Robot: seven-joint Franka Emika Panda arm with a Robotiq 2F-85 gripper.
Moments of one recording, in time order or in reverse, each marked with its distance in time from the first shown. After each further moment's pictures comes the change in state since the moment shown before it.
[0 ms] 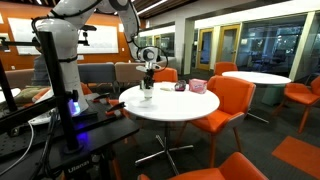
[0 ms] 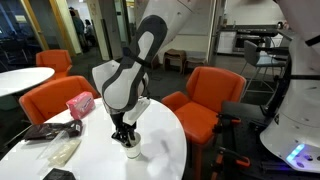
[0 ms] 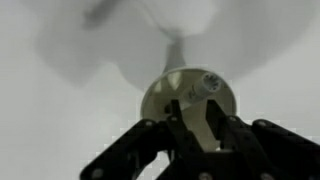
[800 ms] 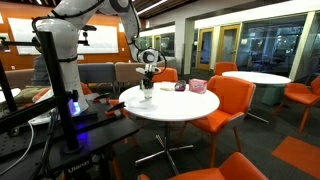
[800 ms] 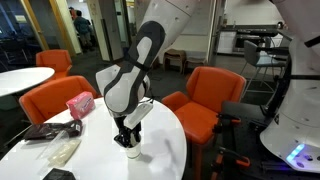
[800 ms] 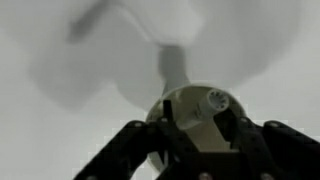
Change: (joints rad) arm 0.000 0.029 -0.006 0.000 0.048 -0.017 0.054
